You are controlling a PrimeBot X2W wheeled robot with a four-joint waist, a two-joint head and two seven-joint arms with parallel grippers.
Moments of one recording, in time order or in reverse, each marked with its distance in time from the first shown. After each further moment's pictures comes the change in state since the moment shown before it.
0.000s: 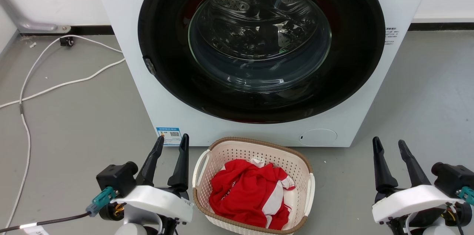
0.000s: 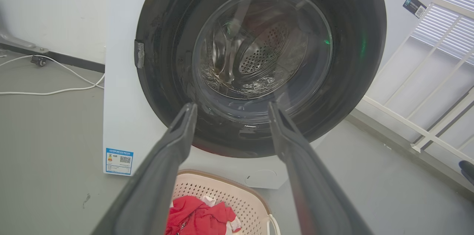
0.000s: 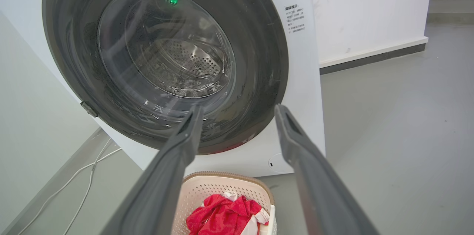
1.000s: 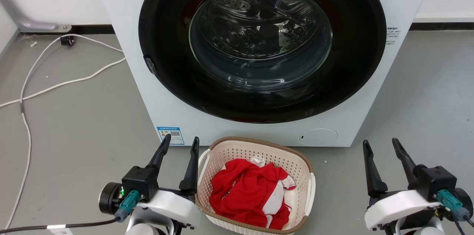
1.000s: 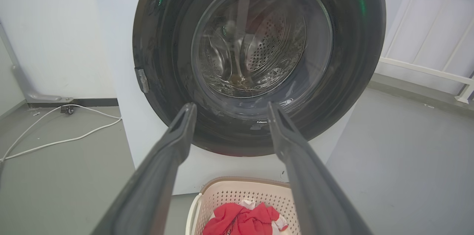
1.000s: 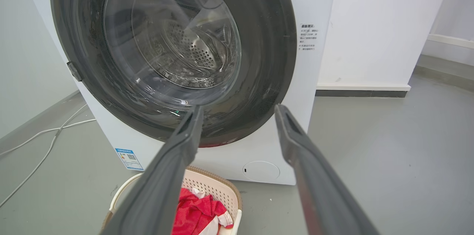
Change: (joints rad) left arm -0.006 0.001 -0.034 0.024 0.280 0.026 -0.066; right arm 0.010 0.000 0.024 -0.005 -0.259 0.000 -0.052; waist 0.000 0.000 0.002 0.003
